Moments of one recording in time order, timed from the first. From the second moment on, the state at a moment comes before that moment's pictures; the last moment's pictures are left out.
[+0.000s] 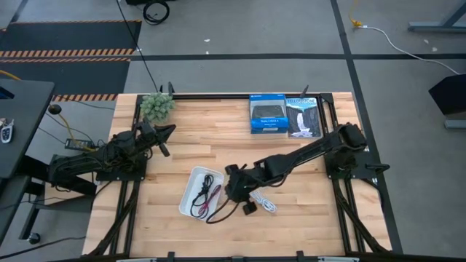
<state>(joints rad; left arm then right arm) 0.24 0.05 0.06 -0.01 -0.39 -0.07 0.29 1.89 1.42 -0.36 -0.04 -0.13</state>
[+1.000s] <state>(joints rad) 0.24 0.05 0.06 -0.01 -0.39 -0.07 0.24 1.85 1.21 -0.67 -0.13 0.16</state>
